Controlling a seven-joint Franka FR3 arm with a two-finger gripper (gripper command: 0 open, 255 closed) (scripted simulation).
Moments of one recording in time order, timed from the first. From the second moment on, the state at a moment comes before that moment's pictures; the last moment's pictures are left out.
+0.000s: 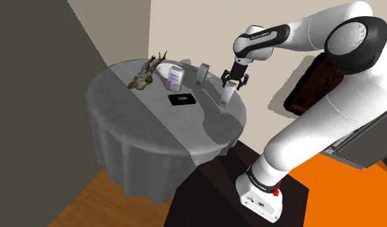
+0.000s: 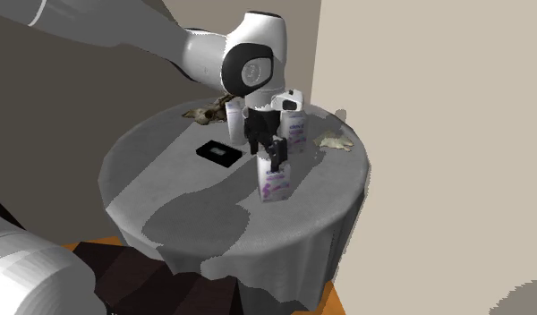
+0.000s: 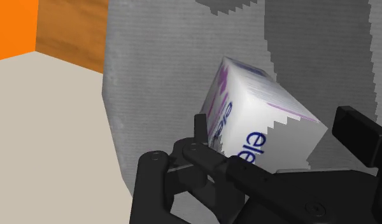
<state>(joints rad) -0.24 -0.16 -0.42 -2.28 -0.06 2.12 0.21</state>
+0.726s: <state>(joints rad) -0.24 -0.15 -0.42 -2.29 -0.06 2.14 0.21</state>
